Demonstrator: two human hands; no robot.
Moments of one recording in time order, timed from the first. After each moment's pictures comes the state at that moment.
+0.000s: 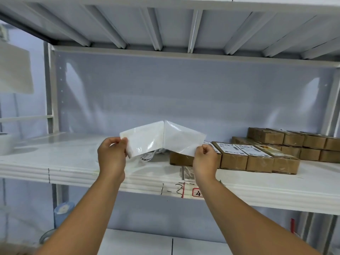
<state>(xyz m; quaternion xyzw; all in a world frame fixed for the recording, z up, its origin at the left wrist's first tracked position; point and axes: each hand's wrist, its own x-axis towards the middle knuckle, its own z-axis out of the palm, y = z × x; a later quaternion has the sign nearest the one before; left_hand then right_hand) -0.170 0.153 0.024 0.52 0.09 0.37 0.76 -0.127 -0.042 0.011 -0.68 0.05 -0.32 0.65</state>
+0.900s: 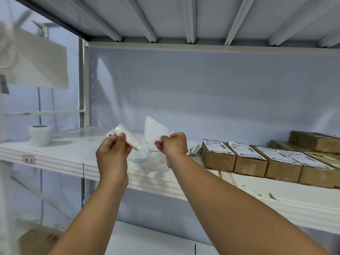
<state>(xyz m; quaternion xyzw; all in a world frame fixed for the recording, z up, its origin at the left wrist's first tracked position) -0.177 0.220 0.011 0.42 0.04 0.44 0.79 -0.103 0.125 0.038 -0.61 -0.04 -0.05 0.79</state>
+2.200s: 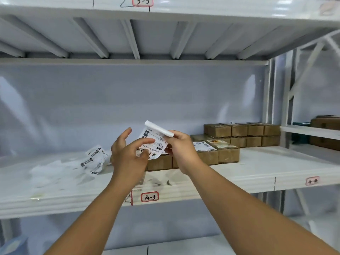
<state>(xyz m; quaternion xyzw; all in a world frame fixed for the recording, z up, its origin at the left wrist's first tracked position) -0.193 -0.002 0.046 0.81 -0.12 0.37 0.43 -0.166 -0.133 0.065 -0.65 -0.14 -0.17 0.73</state>
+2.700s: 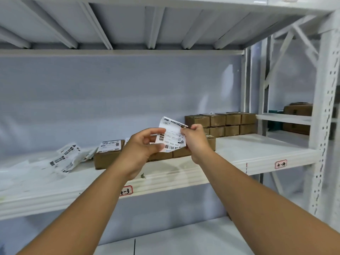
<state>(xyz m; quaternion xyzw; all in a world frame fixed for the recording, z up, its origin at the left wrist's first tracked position) -0.199 -0.078 0.057 0.70 -0.25 0.05 0.67 -0.168 -0.234 0.057 -0.63 0.04 -0.23 0.74</state>
